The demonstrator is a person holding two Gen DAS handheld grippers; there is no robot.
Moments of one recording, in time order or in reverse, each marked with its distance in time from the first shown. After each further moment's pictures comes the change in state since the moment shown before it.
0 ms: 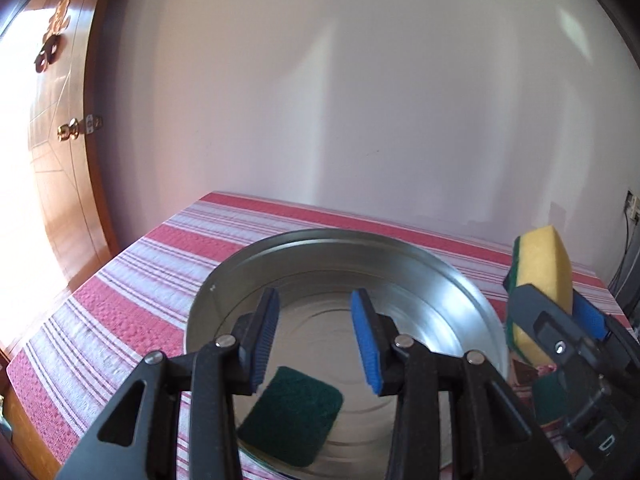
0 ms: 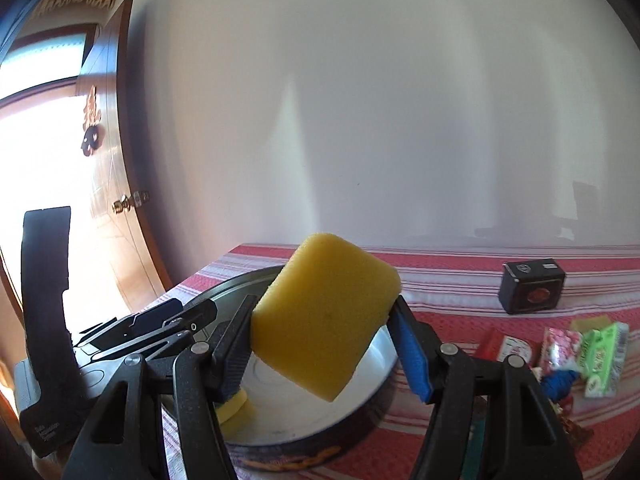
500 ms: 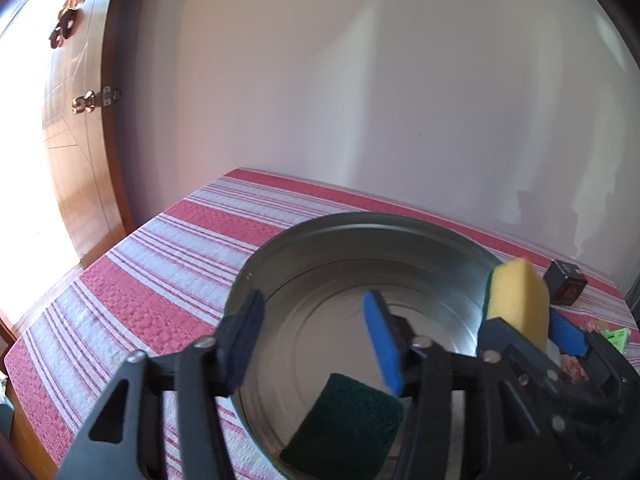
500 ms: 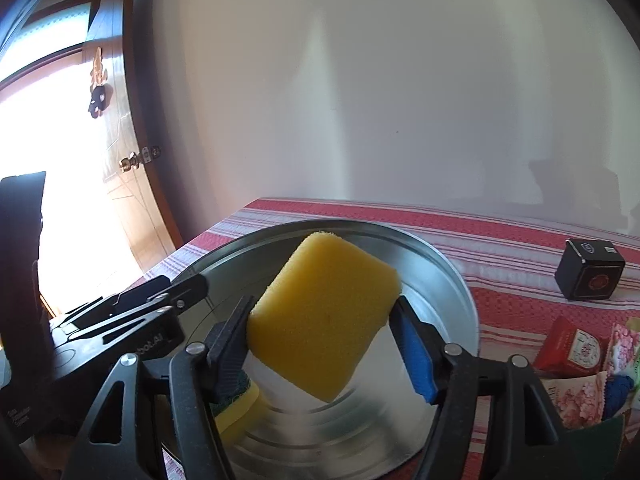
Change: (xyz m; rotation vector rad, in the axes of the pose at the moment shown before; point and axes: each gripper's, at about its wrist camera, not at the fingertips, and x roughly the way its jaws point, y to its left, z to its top) left arm 0.030 0.028 -0.003 -0.054 0.052 0.074; right arm 0.059 0.022 -0.013 -0.026 0.135 0.069
